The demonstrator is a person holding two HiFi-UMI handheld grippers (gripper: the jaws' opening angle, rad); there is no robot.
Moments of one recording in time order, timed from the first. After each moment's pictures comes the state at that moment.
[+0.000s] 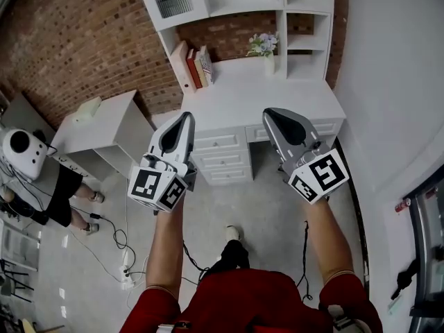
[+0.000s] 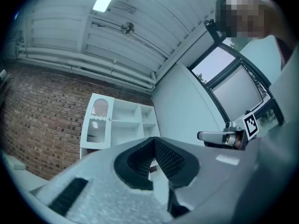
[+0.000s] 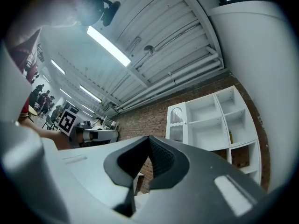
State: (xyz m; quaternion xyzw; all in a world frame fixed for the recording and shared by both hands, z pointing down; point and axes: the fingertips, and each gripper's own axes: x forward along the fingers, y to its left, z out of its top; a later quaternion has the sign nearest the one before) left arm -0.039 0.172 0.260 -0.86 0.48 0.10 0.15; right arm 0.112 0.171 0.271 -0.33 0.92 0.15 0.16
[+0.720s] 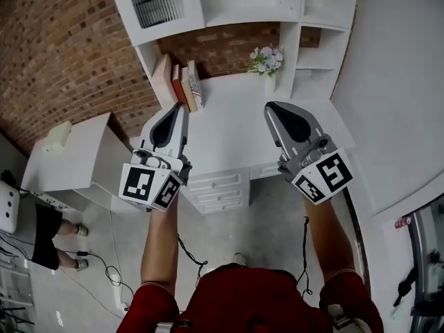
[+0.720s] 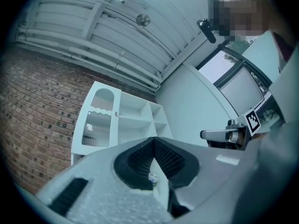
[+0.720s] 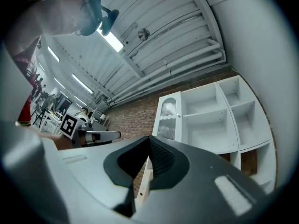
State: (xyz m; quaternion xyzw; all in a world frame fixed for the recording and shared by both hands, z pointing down) left arm -0.135 -0.103 0.232 -0.87 0.44 0.13 0.17; right arm 0.019 -0.083 0.241 -0.37 0.90 0.17 0.15
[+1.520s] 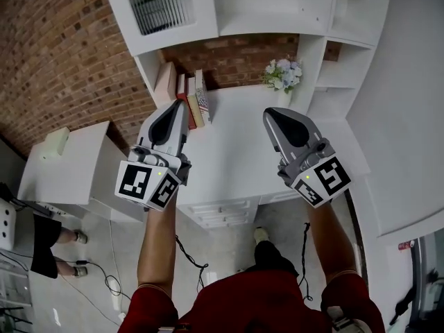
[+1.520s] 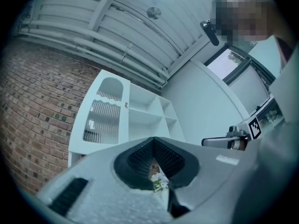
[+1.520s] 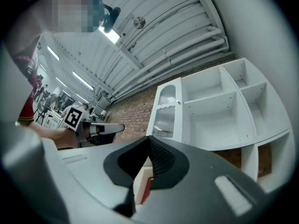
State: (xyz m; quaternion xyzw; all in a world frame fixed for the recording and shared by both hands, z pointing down) left arm -0.172 -0.248 0.229 -0.87 0.45 0.13 0.15; right arm -0.024 -0.233 0.258 -0.36 0.91 0.16 0.12
